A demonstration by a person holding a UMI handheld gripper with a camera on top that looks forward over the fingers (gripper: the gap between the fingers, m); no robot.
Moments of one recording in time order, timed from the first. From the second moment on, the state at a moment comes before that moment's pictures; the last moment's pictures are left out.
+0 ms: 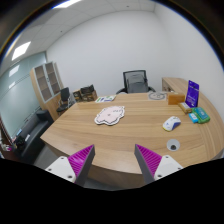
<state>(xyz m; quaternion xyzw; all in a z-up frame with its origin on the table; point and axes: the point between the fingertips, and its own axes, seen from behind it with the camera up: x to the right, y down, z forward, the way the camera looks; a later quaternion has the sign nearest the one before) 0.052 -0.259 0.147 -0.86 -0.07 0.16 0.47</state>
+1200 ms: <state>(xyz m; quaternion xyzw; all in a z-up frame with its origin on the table) 0.256 0.033 -0.006 -0.90 0.00 0.09 0.43</state>
